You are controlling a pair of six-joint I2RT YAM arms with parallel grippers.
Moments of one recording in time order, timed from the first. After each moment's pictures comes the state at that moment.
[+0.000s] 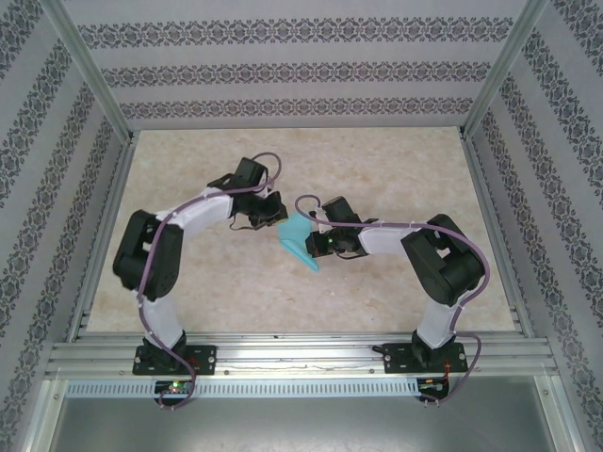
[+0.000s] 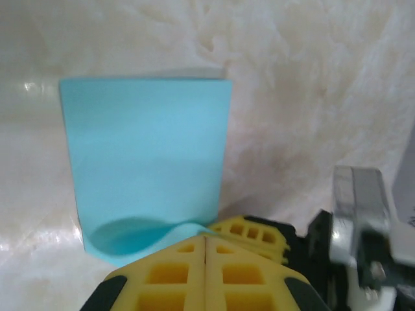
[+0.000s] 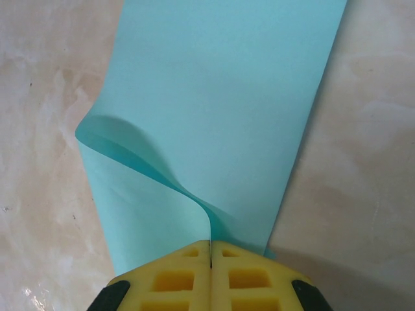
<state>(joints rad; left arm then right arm) -0.40 1.80 1.21 -0.41 0.49 -0.81 0.57 1.81 0.88 -0.05 -0.36 0.39</state>
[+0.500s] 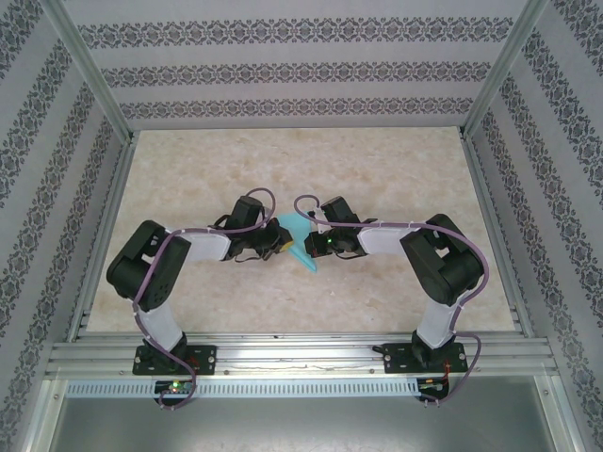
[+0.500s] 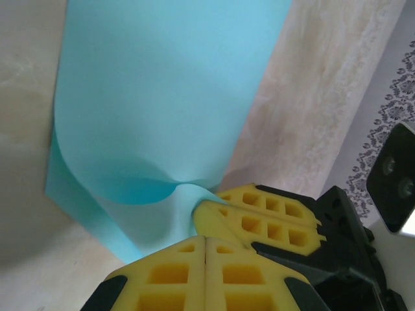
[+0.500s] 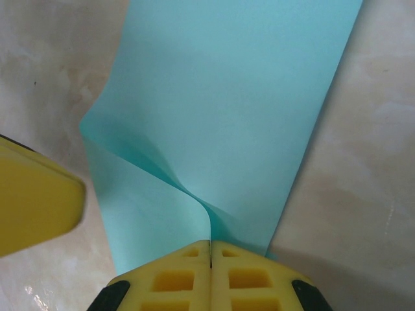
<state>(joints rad) -0.47 1.77 0.79 0.22 0.55 -1.21 0.58 1.81 0.89 -0.05 -0.36 0.39</state>
